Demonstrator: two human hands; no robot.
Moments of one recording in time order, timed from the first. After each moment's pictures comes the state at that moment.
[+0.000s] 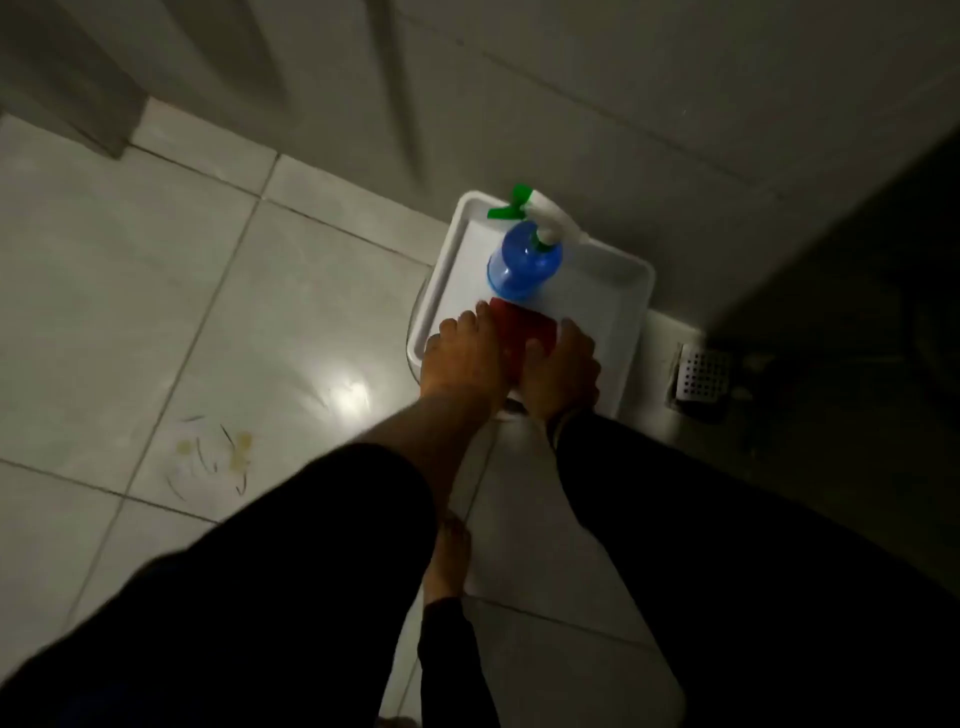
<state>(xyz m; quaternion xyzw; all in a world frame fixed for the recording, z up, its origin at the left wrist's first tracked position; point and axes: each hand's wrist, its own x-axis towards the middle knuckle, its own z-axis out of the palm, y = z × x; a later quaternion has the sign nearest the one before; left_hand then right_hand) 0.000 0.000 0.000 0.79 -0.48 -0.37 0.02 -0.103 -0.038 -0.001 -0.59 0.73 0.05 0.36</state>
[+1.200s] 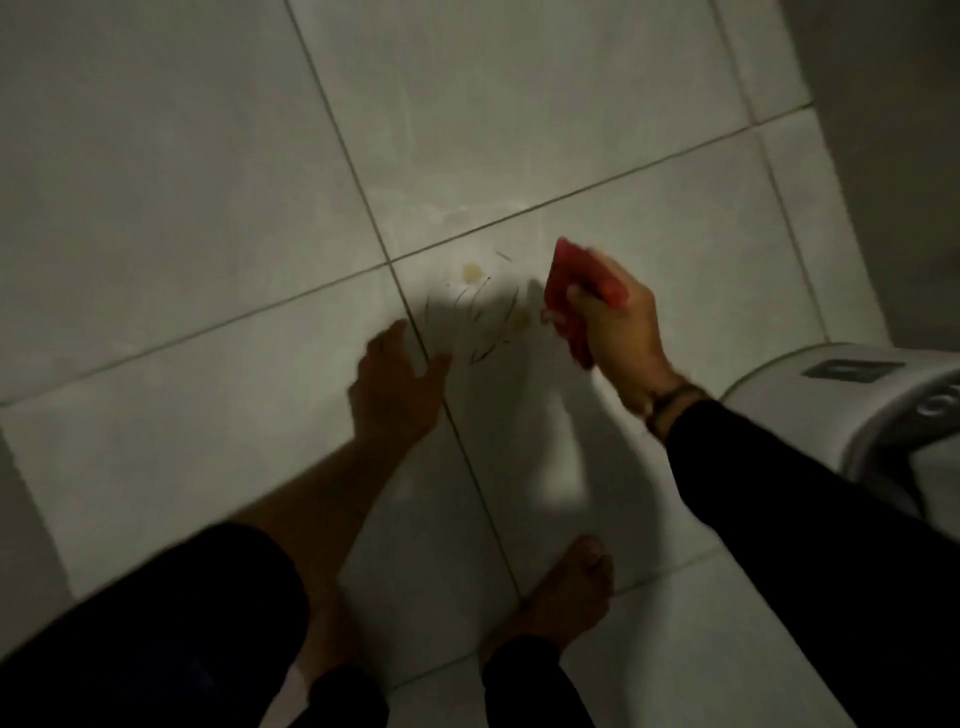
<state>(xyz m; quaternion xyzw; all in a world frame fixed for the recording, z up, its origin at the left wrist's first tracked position) 0.176 0.440 -0.219 0.91 0.13 -0.30 0.26 0.184 0.208 -0.158 -0.69 0.35 0.12 0.62</state>
